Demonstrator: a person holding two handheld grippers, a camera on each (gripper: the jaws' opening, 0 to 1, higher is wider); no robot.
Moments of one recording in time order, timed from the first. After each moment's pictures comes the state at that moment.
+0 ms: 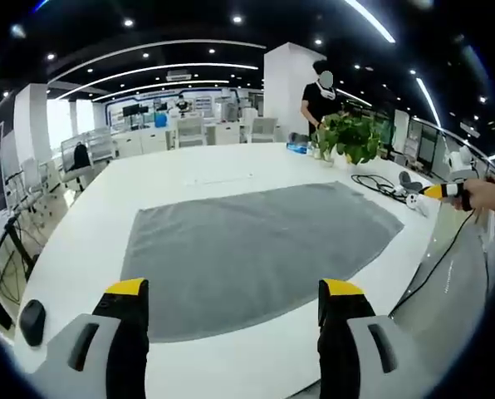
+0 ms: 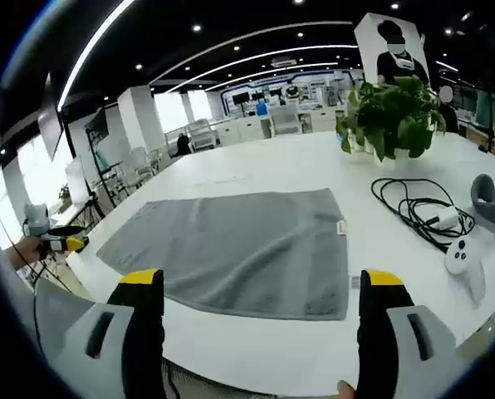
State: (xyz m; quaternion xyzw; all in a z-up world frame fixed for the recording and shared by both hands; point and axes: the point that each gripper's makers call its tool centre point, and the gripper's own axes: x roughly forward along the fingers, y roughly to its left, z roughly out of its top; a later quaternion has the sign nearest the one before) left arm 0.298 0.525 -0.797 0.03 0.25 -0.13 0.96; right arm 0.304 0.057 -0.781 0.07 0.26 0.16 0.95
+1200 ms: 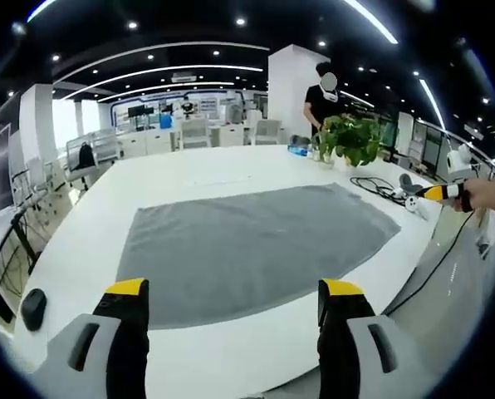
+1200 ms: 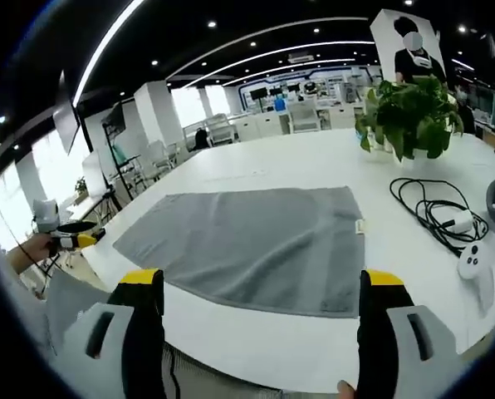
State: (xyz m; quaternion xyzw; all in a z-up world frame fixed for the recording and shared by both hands) left arm 0.271 0.501 -0.789 0.03 0.25 -0.12 0.96; right arm 0.292 0.078 -0.781 0.07 0.27 0.22 0.94
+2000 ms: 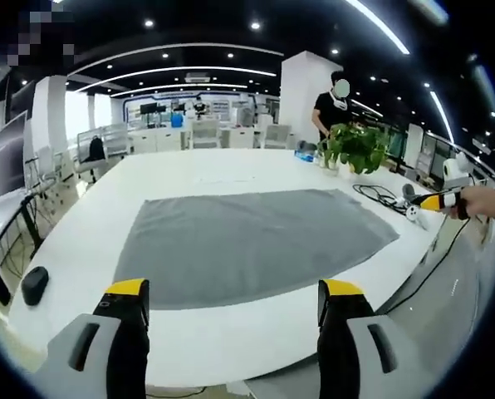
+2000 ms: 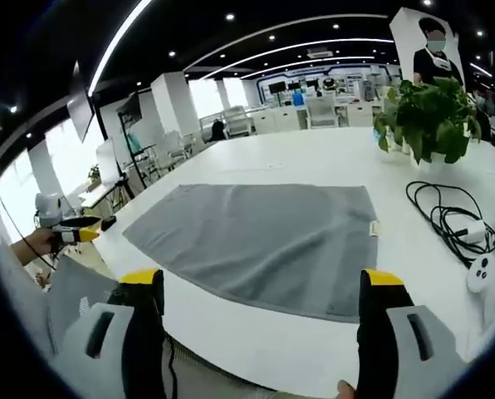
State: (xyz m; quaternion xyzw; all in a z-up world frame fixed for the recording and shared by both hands) left arm 0.255 0.497 -0.791 0.01 0.24 -0.09 0.97; right arm 0.301 0.071 -0.788 0.05 0.27 0.25 0.93
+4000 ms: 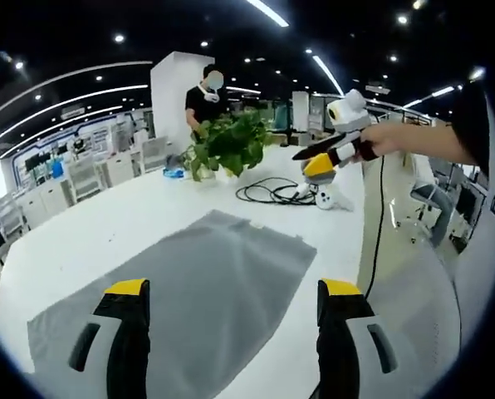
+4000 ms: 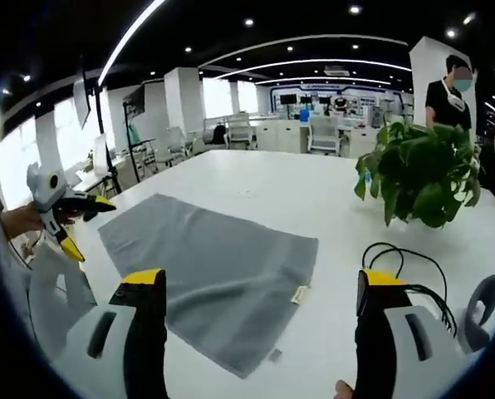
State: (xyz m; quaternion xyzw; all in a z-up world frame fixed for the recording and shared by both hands) left arm 0.339 0.221 -0.746 0.14 0.19 -0.39 0.89; right arm 0.402 -0.024 -0.725 -0.03 0.23 0.27 0.93
